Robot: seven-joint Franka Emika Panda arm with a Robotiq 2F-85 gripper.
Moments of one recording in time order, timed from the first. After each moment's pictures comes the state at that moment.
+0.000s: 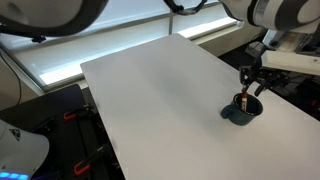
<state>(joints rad) -0.28 1.02 -0.03 -0.94 -0.11 1.92 -0.96</state>
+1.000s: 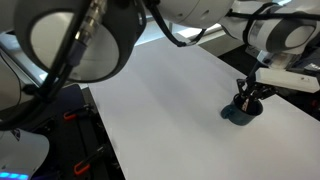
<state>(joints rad) -0.29 1.20 -0.03 -0.74 -0.11 1.88 -0.97</state>
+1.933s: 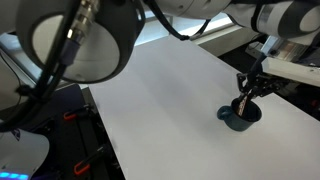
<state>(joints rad) -0.29 1.20 -0.03 -0.64 -0.11 1.65 -1.00</state>
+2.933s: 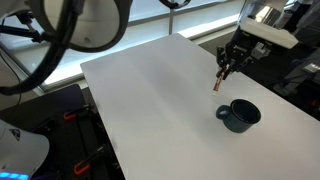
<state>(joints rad) -0.16 1.16 -0.03 -0.59 -0.12 1.35 -0.91</state>
